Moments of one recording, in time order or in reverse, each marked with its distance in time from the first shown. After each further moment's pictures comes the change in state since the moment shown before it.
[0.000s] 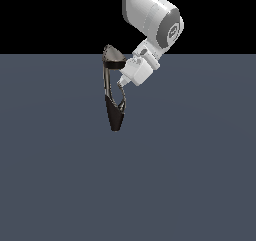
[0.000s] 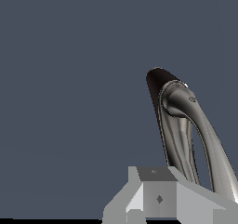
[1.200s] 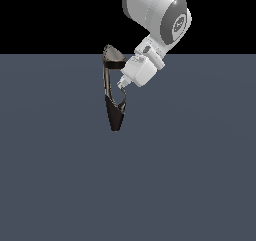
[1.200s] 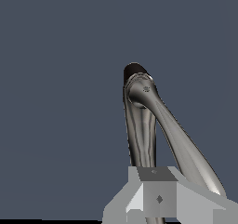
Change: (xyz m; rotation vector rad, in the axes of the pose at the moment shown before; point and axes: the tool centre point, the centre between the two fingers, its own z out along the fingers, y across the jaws) arm -0.009 0.040 -0.001 0.012 0.005 0.006
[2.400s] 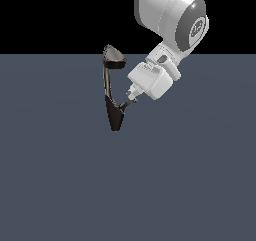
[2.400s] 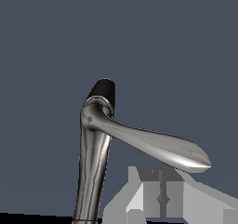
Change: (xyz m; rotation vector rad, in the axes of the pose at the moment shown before) arm 0.029 0.051 -0.001 -0.005 -0.009 -0.048
